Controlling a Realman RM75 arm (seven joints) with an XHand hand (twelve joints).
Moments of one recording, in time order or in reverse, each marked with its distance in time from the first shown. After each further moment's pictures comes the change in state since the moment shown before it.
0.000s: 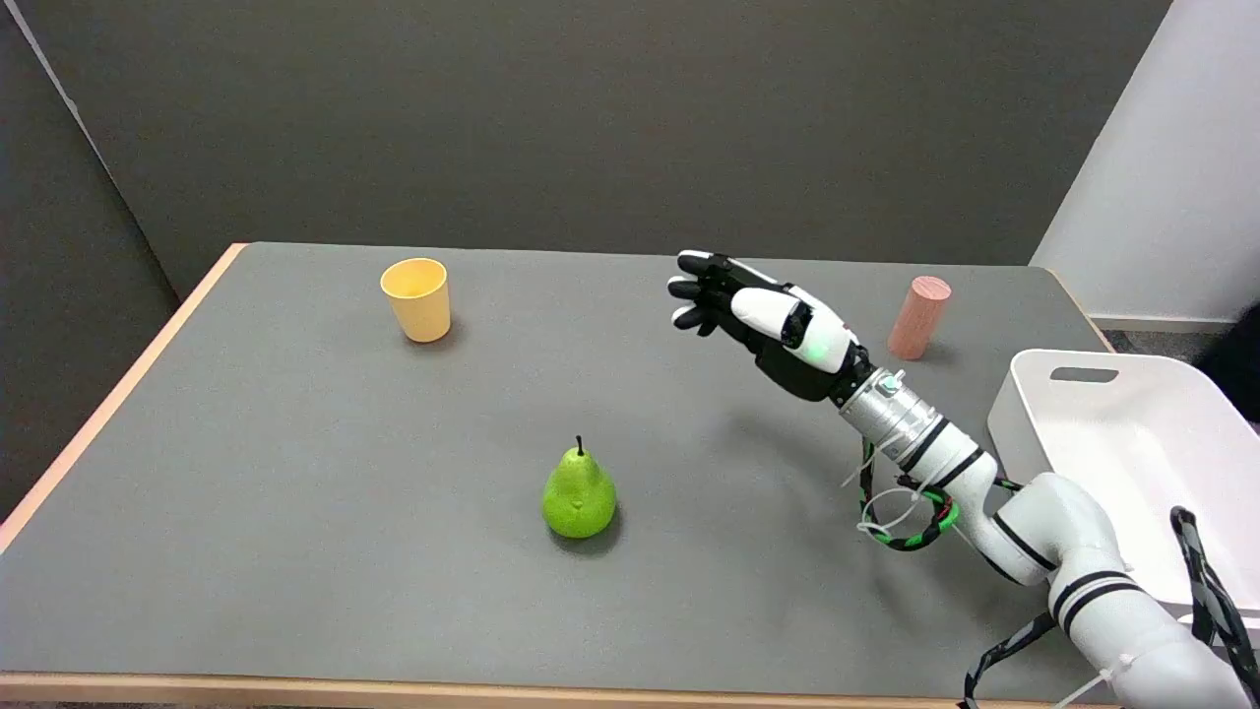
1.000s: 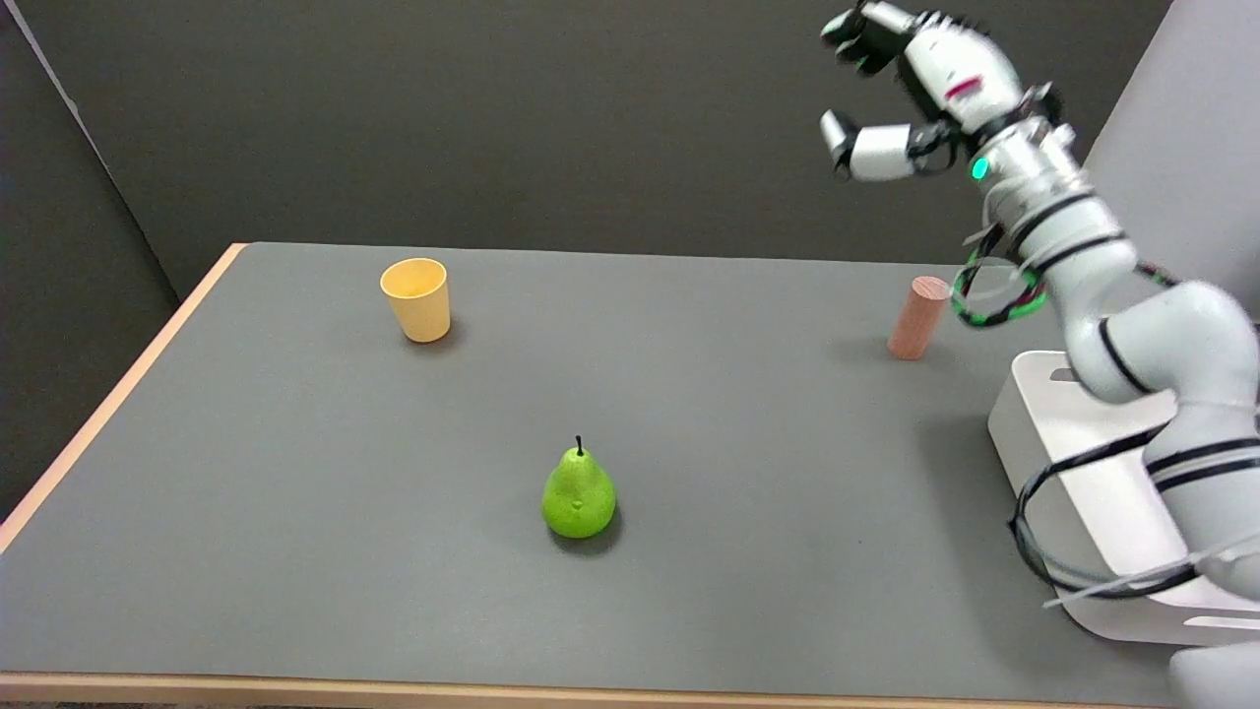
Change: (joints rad) arm 0.125 0.210 0.088 0.508 -0.004 0.715 -1.063
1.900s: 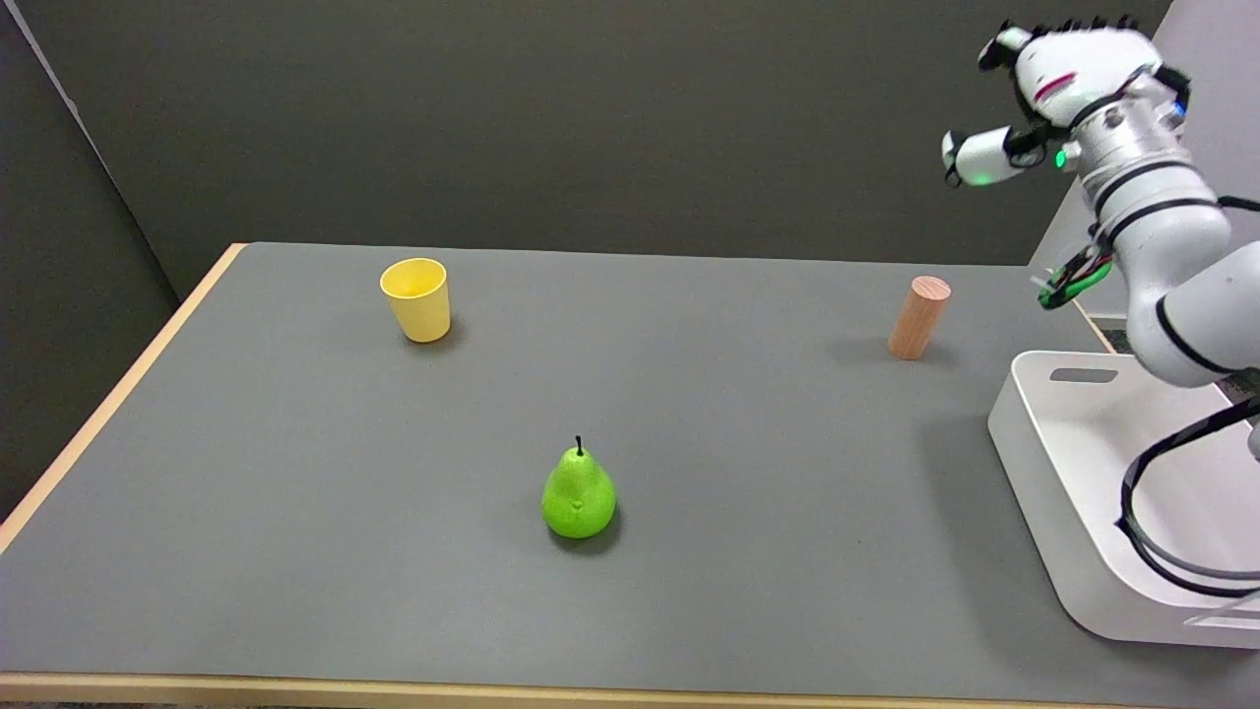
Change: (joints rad) arm -0.102 0.280 -0.131 0.219 0.005 0.724 -0.272
